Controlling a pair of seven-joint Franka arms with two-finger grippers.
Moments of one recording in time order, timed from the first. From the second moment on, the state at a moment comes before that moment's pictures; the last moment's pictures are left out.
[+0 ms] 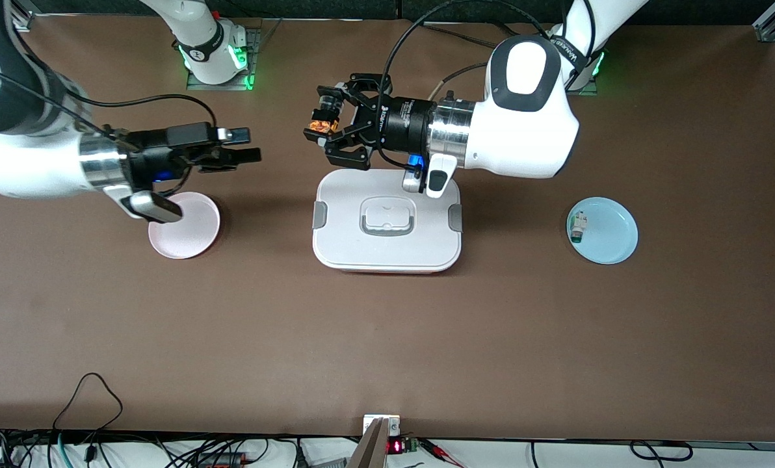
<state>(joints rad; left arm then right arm) -0.14 0.48 -0.61 -1.41 -1.31 2.12 -1.39 0.16 0.19 -0.04 -1.84 1.46 1.55 -0.26</state>
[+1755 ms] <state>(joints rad) -0.14 0.48 -0.61 -1.40 -1.31 2.12 -1.39 0.31 0.08 -0.04 -1.96 1.71 1.77 -0.28</state>
